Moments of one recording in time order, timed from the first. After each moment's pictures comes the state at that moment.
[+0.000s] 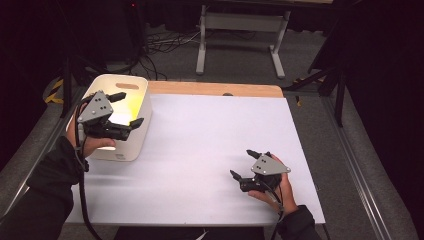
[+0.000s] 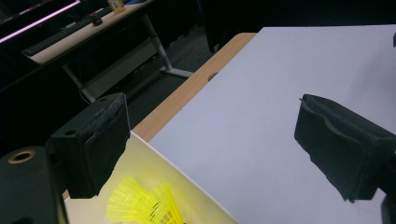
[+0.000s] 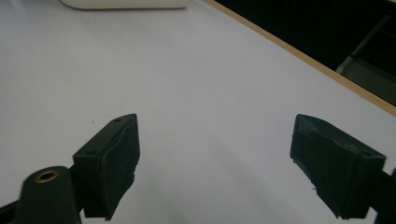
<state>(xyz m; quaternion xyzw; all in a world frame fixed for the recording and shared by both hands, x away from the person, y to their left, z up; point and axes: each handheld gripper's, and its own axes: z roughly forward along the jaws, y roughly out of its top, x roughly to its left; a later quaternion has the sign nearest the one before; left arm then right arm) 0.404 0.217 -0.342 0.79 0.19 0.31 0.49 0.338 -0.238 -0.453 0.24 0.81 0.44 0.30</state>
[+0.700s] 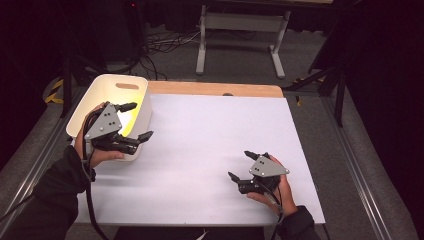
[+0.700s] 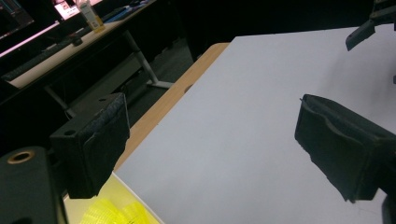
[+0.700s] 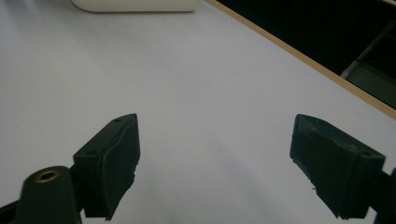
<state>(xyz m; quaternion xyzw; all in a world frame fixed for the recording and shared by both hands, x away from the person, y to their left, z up) 0.379 0.196 -0.348 0.80 0.14 0.31 0.50 0.333 -0.232 -0.450 0.23 0.82 0.44 0.29</state>
